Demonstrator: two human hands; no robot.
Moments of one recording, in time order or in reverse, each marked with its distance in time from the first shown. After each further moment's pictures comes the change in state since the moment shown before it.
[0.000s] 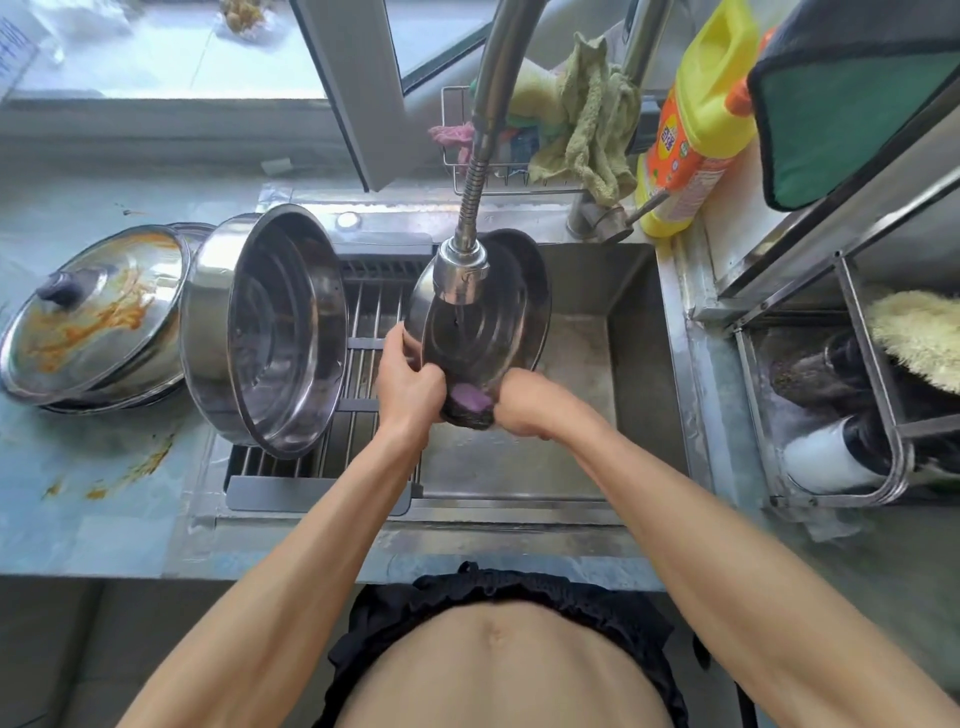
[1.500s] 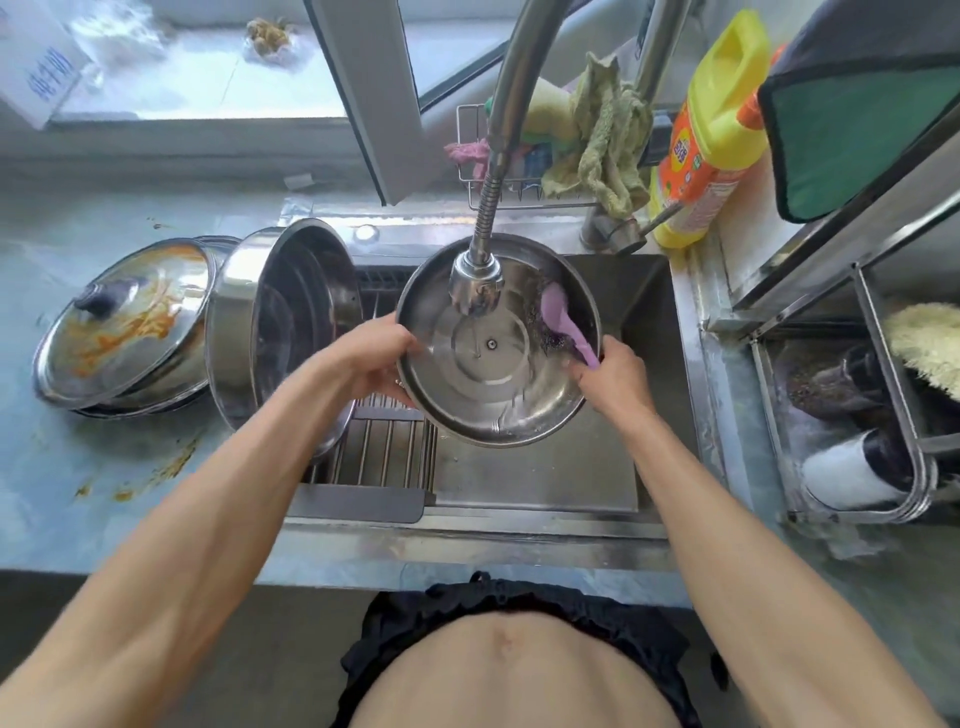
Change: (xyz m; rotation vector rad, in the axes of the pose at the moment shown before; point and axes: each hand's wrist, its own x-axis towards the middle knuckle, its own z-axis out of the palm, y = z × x) left_hand 0.047 0.061 -0.057 0.204 -0.526 -0.318; right_hand 0.029 0.079 -0.001 0.626 0.496 0.144
